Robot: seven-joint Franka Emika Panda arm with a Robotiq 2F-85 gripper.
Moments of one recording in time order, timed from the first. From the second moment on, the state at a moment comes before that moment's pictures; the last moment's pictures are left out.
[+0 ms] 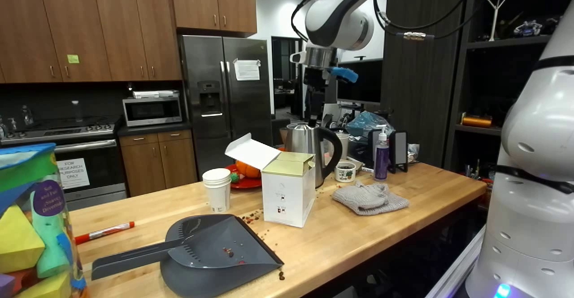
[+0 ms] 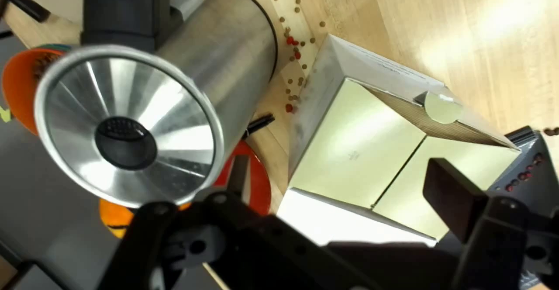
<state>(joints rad) 0.15 -0.27 -0.08 -2.37 0.09 2.28 -0.96</state>
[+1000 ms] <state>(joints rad) 0.16 -0.15 -0.04 -2.21 0.36 2.13 -1.13</state>
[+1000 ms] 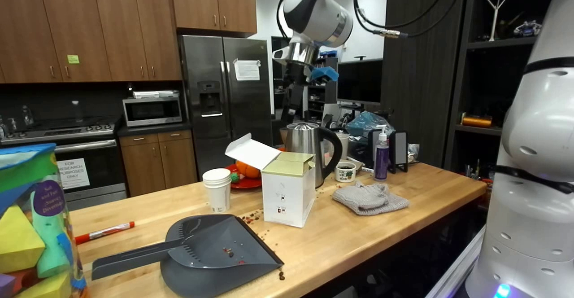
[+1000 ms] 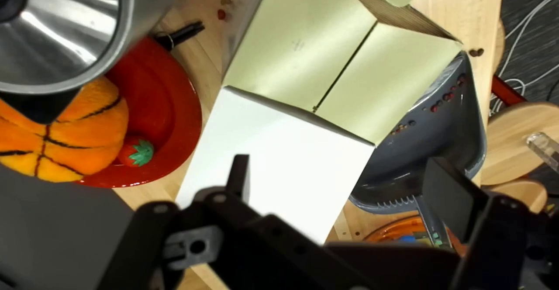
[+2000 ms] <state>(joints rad) 0.13 -0.05 -0.02 -2.11 0.43 2.11 -1.11</state>
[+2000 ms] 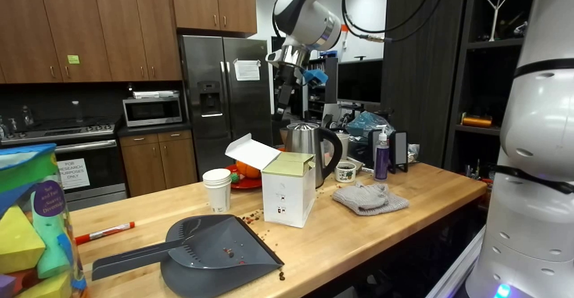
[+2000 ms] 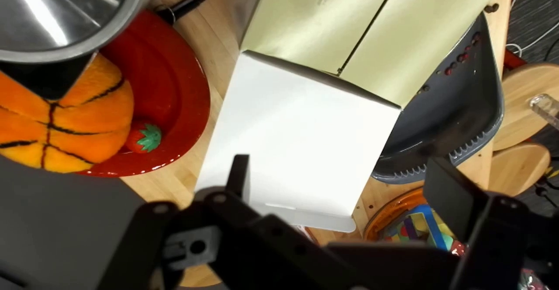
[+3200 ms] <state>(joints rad) 0.01 0.18 0.00 -1.91 0.76 1.98 -1.52</state>
